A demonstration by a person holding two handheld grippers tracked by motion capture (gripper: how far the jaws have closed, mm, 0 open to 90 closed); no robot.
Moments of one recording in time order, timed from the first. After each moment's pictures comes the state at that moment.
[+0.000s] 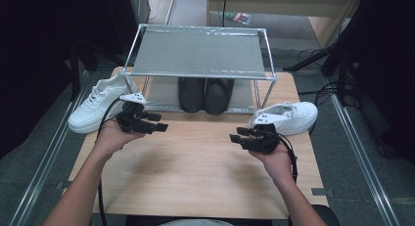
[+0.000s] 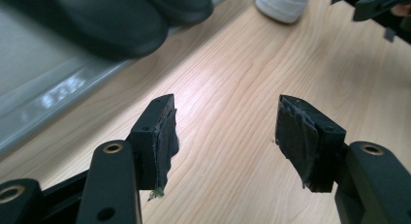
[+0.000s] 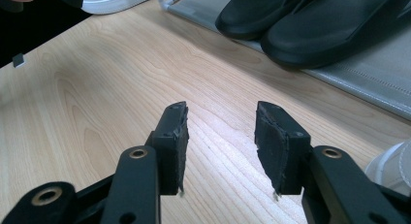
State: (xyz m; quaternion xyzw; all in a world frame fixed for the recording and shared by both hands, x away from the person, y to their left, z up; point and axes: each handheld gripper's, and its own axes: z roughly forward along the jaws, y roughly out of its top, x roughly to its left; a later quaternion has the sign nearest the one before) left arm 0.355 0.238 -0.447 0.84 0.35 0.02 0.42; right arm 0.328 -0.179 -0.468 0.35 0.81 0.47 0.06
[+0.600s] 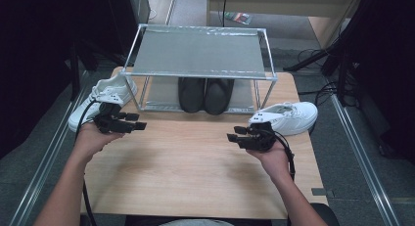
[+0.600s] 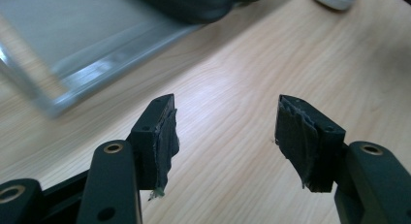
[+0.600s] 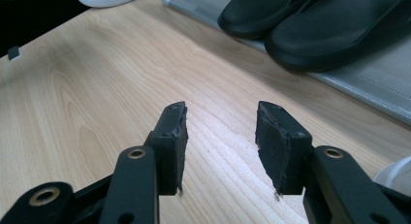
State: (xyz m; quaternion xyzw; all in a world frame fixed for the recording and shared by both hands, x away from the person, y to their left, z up) left arm 0.350 0.303 -0.455 0.82 0.40 0.06 0.40; right arm 0.334 -0.170 -0.469 0.34 0.82 0.46 0.06
